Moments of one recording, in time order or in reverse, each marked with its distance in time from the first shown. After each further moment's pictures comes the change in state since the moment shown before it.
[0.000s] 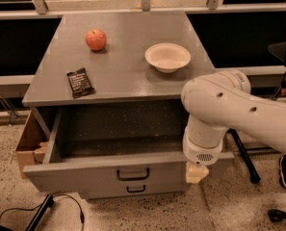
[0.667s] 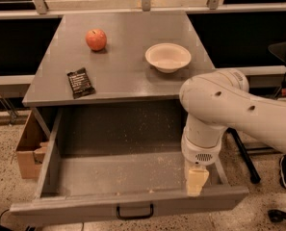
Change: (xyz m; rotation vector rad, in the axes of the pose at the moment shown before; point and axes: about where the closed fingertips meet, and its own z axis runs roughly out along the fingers) arm 0.000 0.001 -0.008 0.000 0.000 0.000
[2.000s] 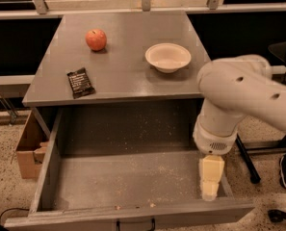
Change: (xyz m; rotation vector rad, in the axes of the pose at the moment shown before) arm 0.017 -0.008 -0.026 0.024 -0.019 0.026
